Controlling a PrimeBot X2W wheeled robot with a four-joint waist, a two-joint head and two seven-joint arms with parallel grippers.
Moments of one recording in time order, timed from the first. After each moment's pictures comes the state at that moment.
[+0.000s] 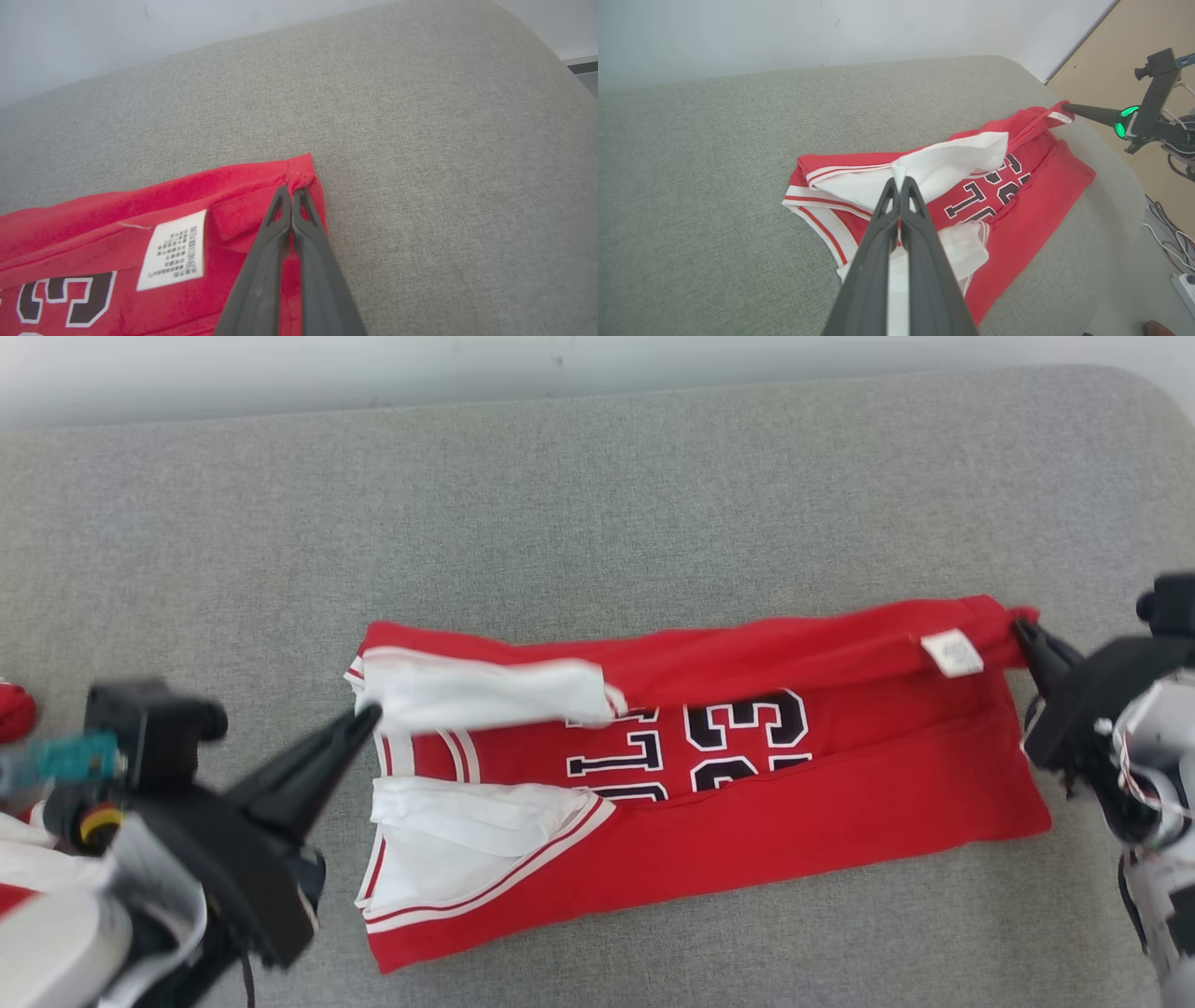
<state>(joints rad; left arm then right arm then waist) -0.64 0.91 -0.83 -0.24 -1.17 0.11 0.12 -0.59 -0.39 0.07 0.52 0.57 0.13 0.37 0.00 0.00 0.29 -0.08</state>
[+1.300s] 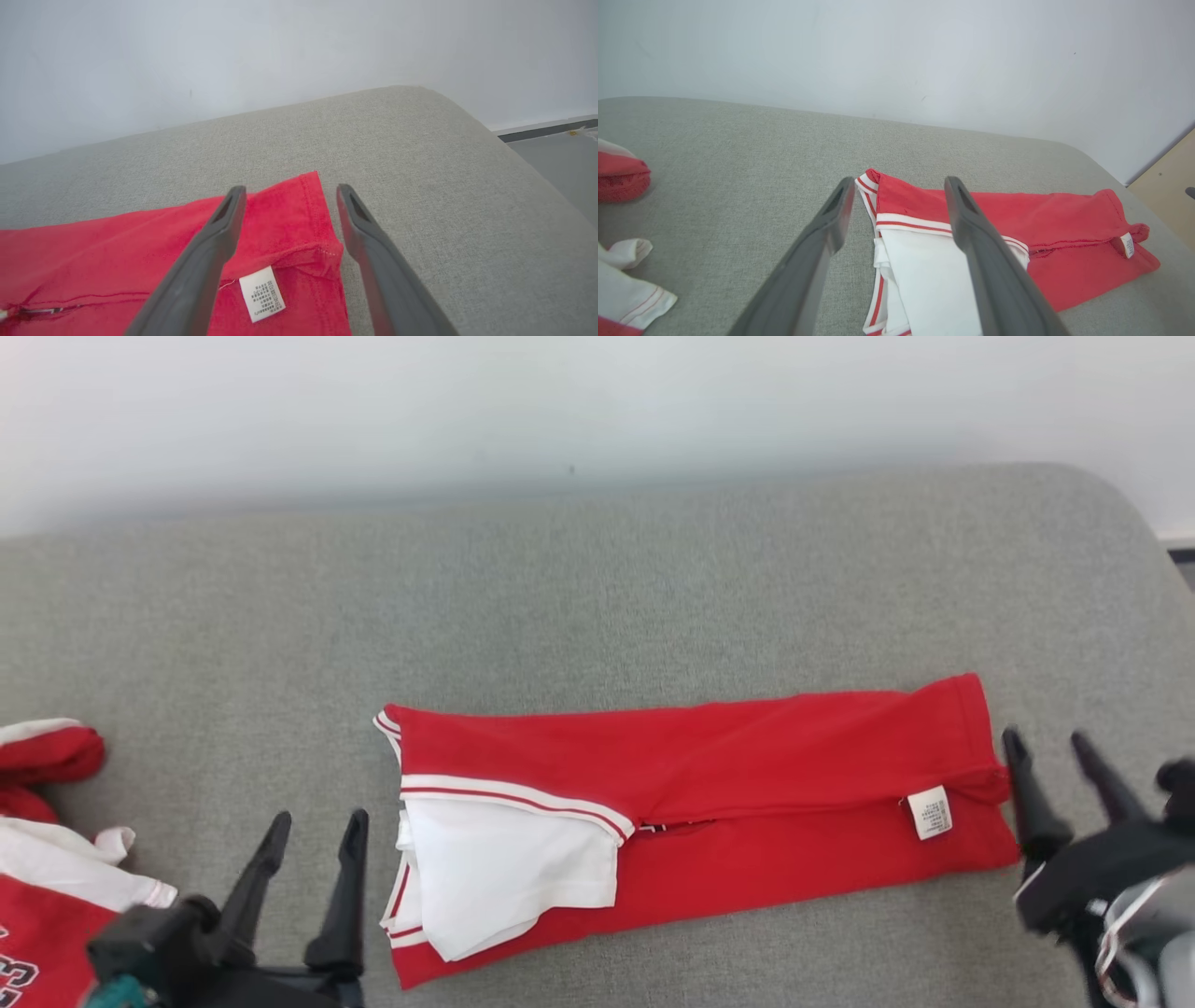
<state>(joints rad) -0.24 0.76 -0.73 -0.28 -1.04 0.46 -0.26 -0.19 -0.26 -0.11 0.13 0.38 0.13 0.19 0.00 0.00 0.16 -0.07</state>
